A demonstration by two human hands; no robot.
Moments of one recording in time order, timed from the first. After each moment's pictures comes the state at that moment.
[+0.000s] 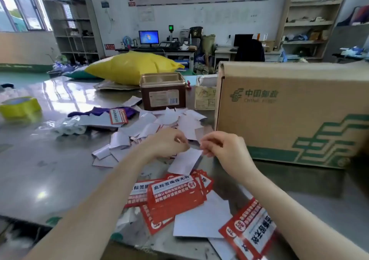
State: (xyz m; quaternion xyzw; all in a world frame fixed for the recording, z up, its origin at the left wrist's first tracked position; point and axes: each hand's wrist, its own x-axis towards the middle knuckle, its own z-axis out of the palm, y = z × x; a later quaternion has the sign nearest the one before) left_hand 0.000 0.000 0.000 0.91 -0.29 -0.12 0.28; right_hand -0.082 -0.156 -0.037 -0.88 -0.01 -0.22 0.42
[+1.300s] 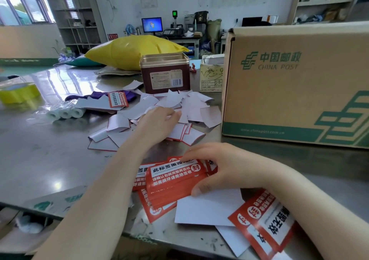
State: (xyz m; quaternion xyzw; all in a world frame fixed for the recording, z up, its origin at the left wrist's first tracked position) left_hand 0.037 0.006 -0.047 0.94 -0.23 0.08 0.24; right_hand -0.106 -0.140 -0.039 -0.95 -0.18 0.07 0.23
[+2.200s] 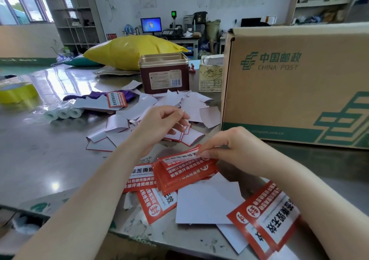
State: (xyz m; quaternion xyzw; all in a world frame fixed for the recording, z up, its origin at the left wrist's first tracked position) left_hand 0.005 0.009 -0.035 0.80 -0.23 -0.05 0.55; right_hand -0.104 -0.154 -0.032 -0.94 -0.11 -0.02 0.32
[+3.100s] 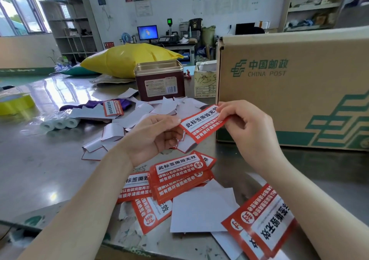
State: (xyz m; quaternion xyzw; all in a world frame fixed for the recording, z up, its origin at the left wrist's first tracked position) left_hand -0.003 0.016 -0.026 0.62 -0.27 -0.26 0.69; right_hand -0.102 -0.166 -0.031 -0.84 -0.04 -0.39 0.38
